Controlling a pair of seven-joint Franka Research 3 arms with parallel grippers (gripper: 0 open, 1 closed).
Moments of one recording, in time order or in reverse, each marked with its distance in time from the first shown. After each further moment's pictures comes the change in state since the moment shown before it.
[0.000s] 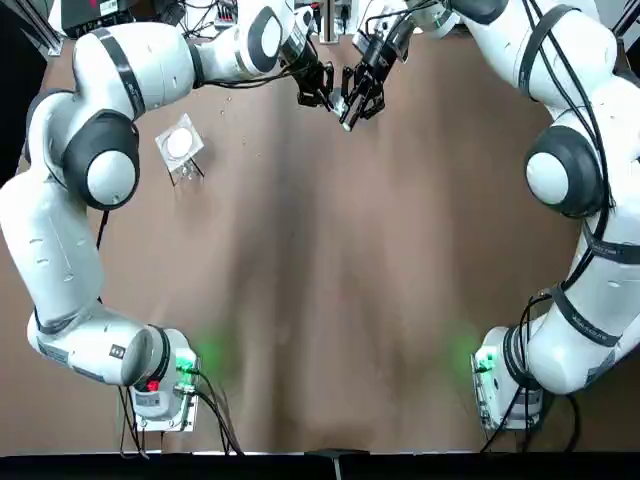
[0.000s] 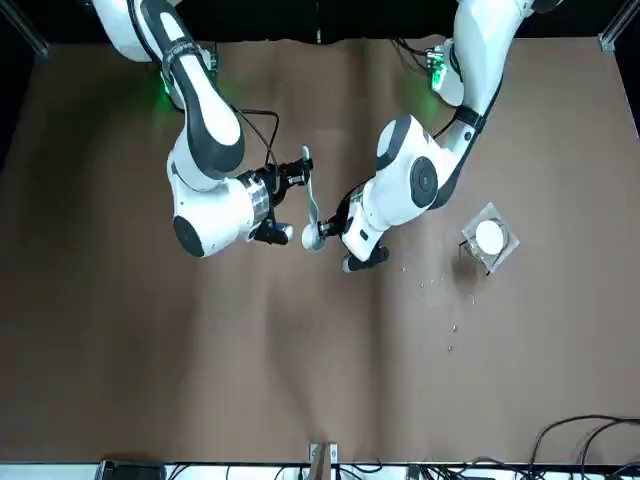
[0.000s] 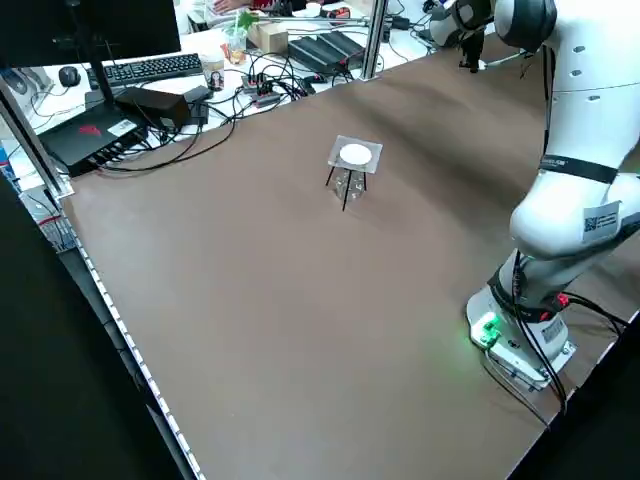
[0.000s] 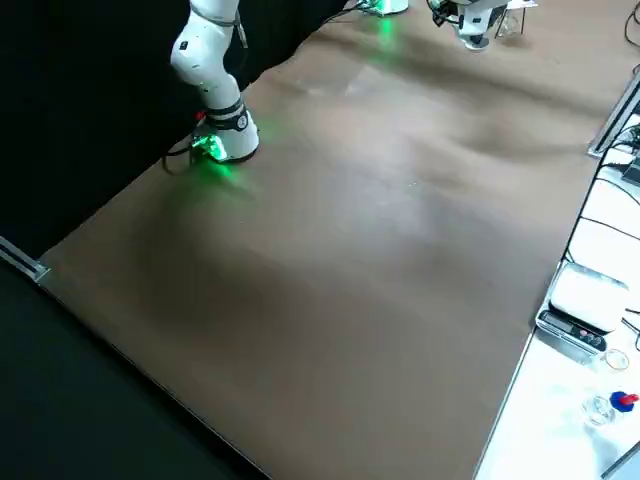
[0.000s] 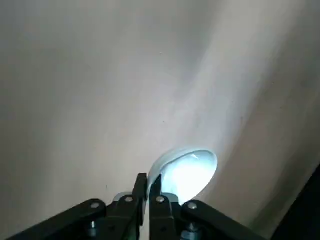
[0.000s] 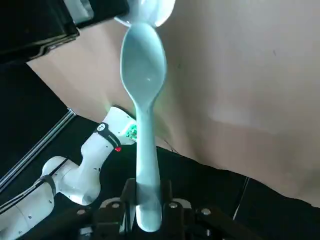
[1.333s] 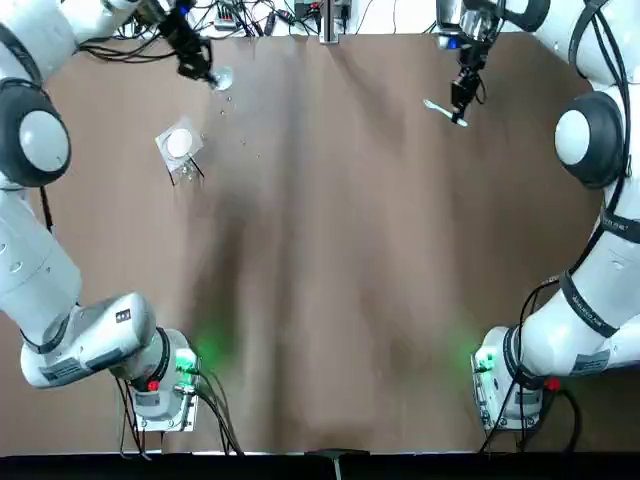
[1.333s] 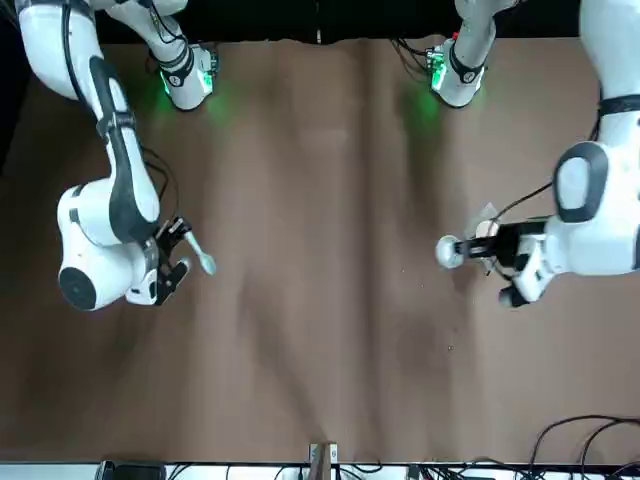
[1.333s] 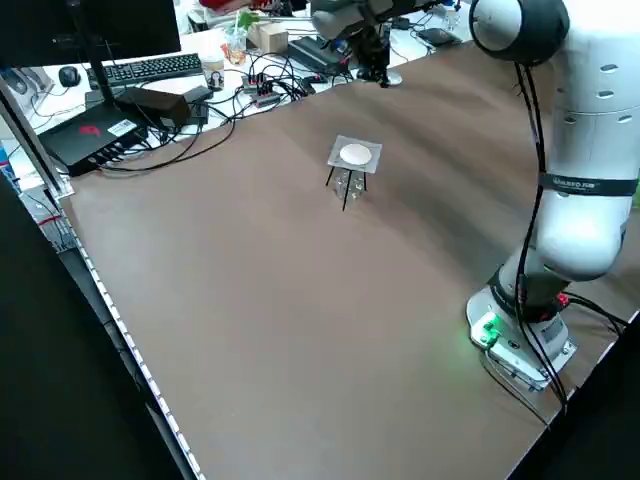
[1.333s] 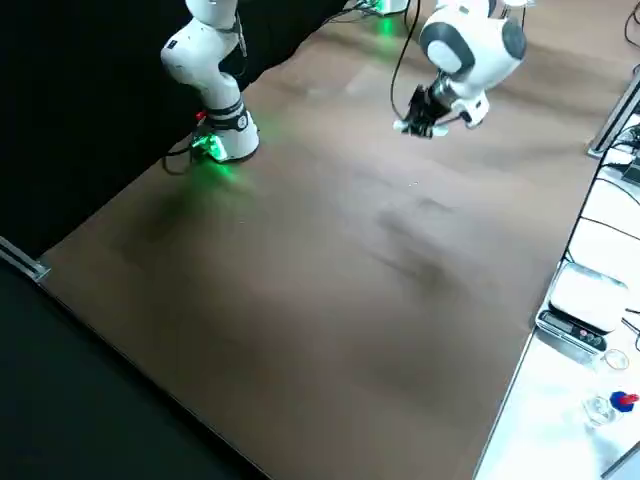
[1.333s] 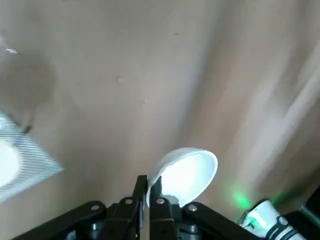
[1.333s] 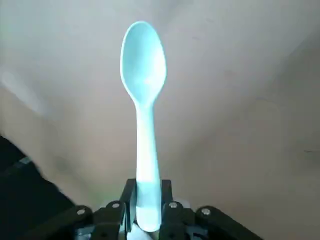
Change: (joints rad) left arm 0.624 -0.144 0.004 -0.051 0.041 -0.571 0.546; right arm -0.352 0.046 -0.026 -0.021 -0.769 -0.069 -1.031
